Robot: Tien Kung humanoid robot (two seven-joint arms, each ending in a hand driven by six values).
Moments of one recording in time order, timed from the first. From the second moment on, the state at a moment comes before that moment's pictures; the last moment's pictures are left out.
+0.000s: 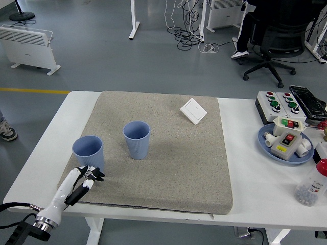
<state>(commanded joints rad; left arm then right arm) -0.09 0.16 -1.31 -1.13 1.62 0.09 -0.44 0.04 -0.08 1.30 0.18 -1.04 0.00 -0.18</state>
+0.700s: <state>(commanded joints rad) -0.25 0.14 -1.28 -0.97 1.64 0.10 -0.45 0.04 -0.08 1.29 0.18 -1.04 0.00 -0.18</state>
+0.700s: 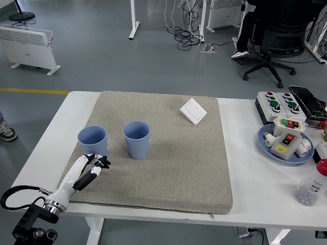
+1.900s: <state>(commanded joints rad) -0.53 0.09 -1.29 -0.61 1.67 0.10 -0.50 0.04 -0.08 1.25 0.18 -1.03 0.01 -0.18</state>
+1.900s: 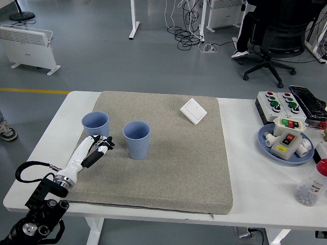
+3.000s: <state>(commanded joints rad) -0.62 0.06 -1.29 -0.44 1.67 0.11 -0.53 0.03 -0.08 1.21 0.18 -1.02 0.01 -0.18</state>
